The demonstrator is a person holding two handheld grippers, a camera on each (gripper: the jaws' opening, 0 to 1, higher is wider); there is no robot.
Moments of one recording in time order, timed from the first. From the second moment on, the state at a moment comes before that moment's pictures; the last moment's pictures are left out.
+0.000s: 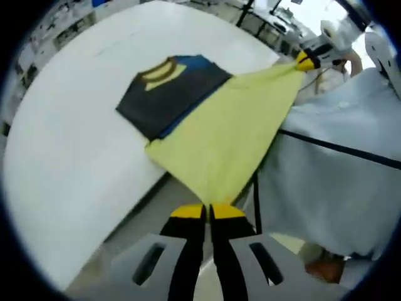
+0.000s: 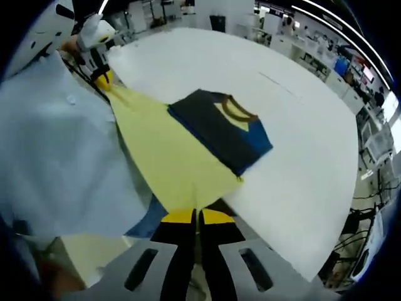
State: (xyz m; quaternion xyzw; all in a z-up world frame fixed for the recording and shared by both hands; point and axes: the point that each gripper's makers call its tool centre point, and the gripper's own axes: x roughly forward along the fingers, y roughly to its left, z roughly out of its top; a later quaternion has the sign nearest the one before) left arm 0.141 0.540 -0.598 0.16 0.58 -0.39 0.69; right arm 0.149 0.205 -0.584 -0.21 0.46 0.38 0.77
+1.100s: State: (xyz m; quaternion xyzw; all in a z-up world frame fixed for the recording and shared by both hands) left arm 0.209 0.537 -0.575 0.17 0.46 -0.39 0.78; right arm 0.189 0.202 -0.561 -0.25 0.40 0.38 0.79
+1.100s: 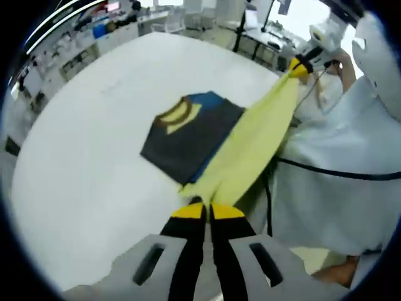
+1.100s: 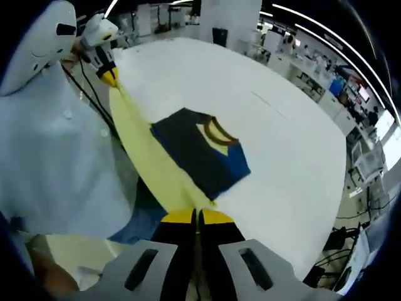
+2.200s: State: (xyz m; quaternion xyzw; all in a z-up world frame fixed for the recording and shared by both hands) left arm 0.317 0.536 -0.626 0.15 0.44 -0.34 0.82; right arm 0.307 0.200 -0.624 -0.24 0.37 0.33 0.83
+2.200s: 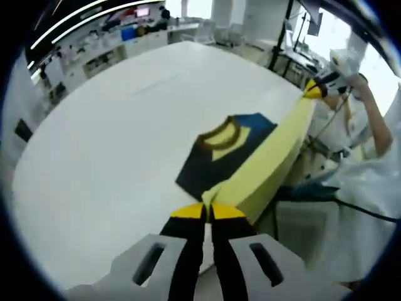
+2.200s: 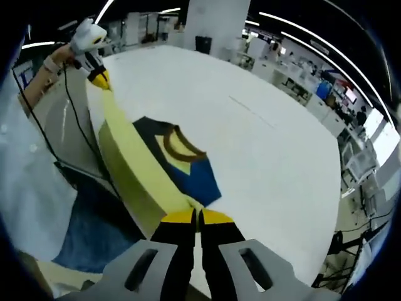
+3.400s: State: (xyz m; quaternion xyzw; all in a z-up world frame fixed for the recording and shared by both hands) left arm 0.386 0.540 -0.725 0.08 0.46 -0.27 0.84; right arm 0.392 0.190 -0.715 -0.08 0.36 0.25 0.90
